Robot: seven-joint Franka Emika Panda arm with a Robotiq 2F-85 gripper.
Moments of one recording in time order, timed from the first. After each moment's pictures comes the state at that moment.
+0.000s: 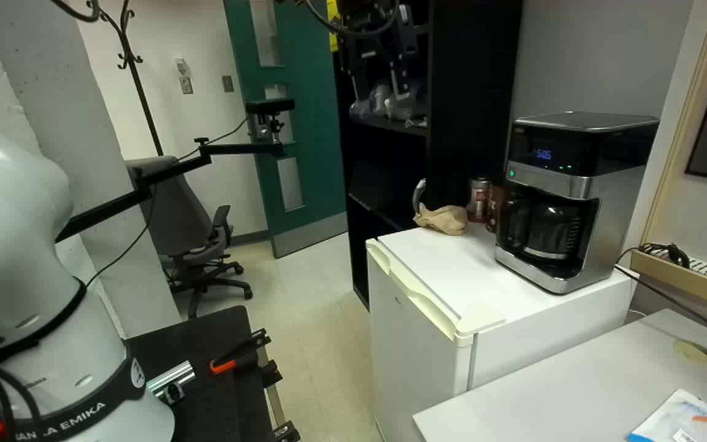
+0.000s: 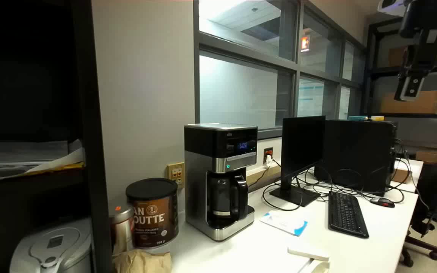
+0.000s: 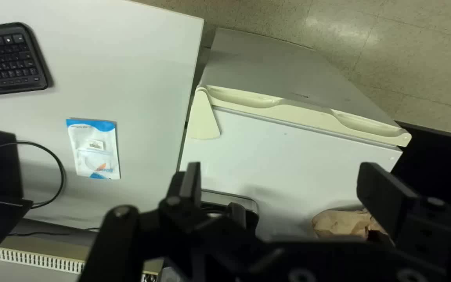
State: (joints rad) arm 0.07 -0.46 0.07 -2.26 -0.02 1.96 -0.02
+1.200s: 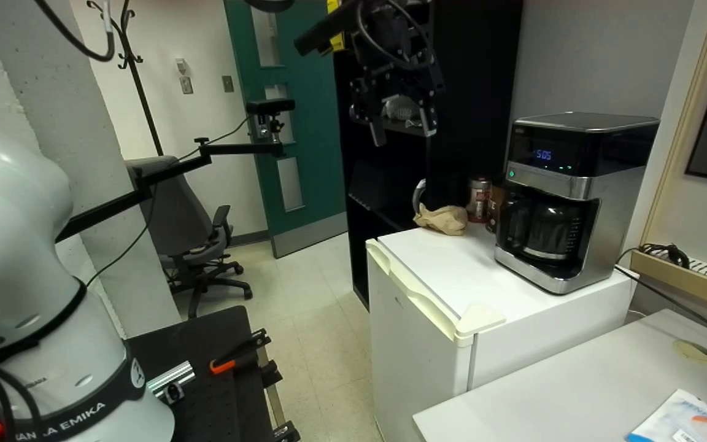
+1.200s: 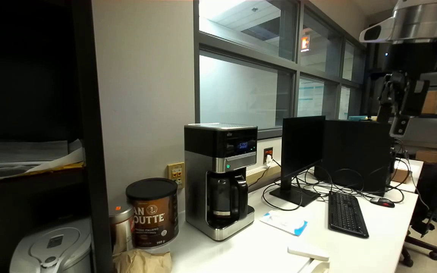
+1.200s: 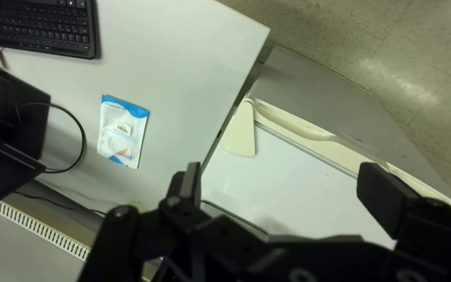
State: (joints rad) arm 0.07 -0.37 0.08 -2.34 -0.24 2.09 -0.14
